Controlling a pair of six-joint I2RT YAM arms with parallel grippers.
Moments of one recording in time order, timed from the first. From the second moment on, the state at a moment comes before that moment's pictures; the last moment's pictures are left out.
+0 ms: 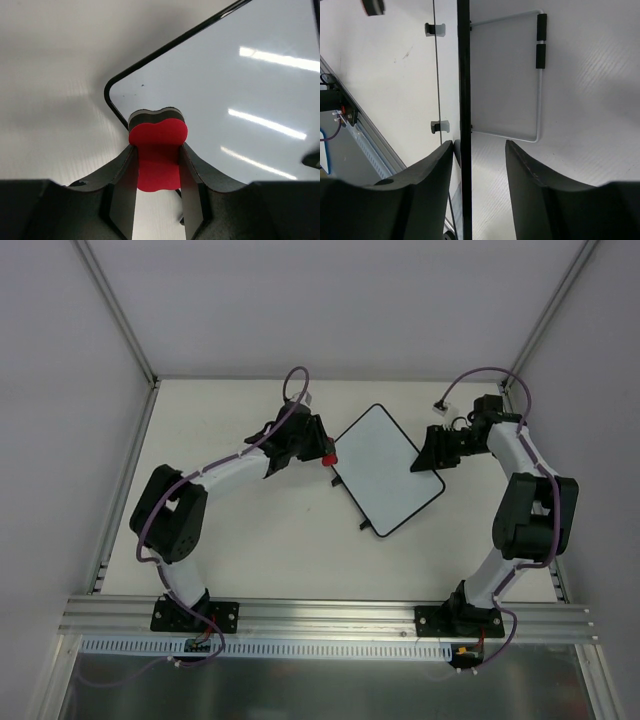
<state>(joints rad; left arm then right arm) -0.59 1.81 1.25 -0.07 0.04 -0.73 -0.08 1.75 1.34 -0.89 -0.82 -0.32</state>
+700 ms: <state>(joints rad) -0.59 1.33 0.79 -0.23 -0.25 -0.54 -0.18 1.22 1.39 -0.90 -0.31 -0.14</state>
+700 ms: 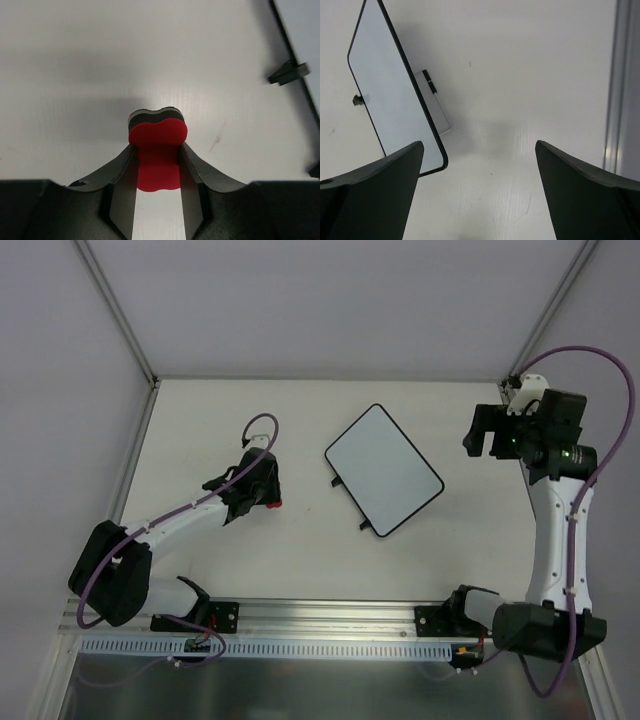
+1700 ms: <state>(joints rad) -0.55 1.11 0.86 -0.43 -0.33 -0.52 -0.03 0.76 1.42 -0.86 0.04 -0.03</state>
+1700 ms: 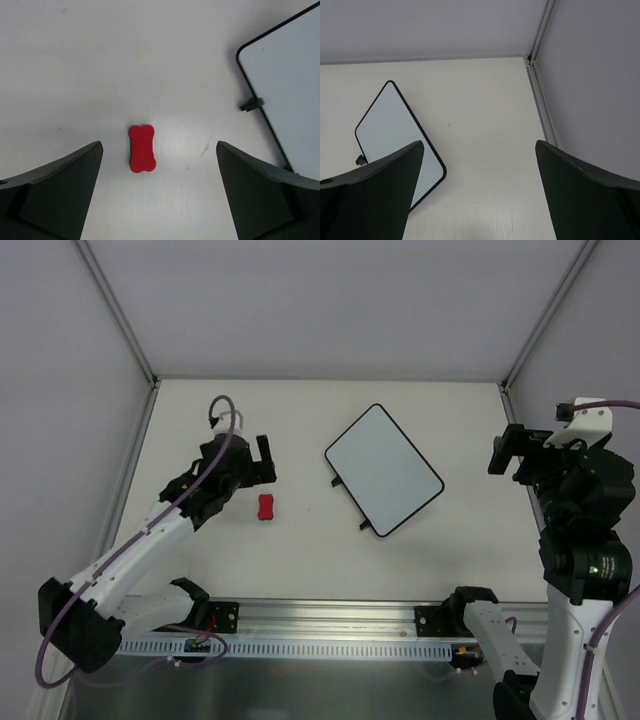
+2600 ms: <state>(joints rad) -0.55 0.72 1.37 -0.58 -0.56 -0.03 0.10 0.67 1.47 -0.75 0.20 -0.18</state>
